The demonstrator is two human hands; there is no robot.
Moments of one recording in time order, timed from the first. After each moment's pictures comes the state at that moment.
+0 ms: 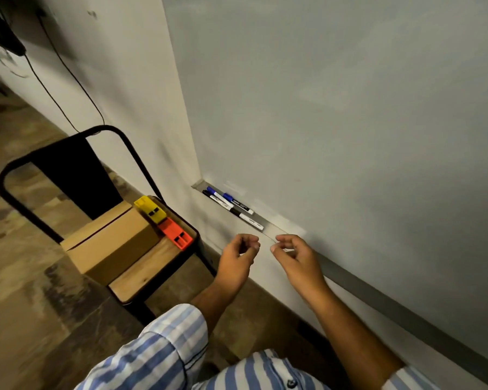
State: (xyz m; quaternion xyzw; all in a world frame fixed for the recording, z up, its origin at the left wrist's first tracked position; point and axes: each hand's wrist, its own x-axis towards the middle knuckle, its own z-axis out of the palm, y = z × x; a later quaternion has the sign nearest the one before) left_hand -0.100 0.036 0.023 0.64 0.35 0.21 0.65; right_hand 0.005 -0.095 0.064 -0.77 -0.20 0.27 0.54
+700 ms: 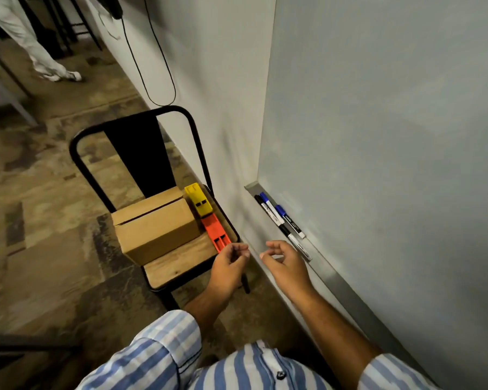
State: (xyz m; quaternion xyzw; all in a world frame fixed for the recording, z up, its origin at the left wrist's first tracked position) left_hand -0.145 0.145 -0.022 0.54 0.49 0.28 0.62; right_hand -0.005 0.061 0.025 -0.75 -0.30 0.39 0.45
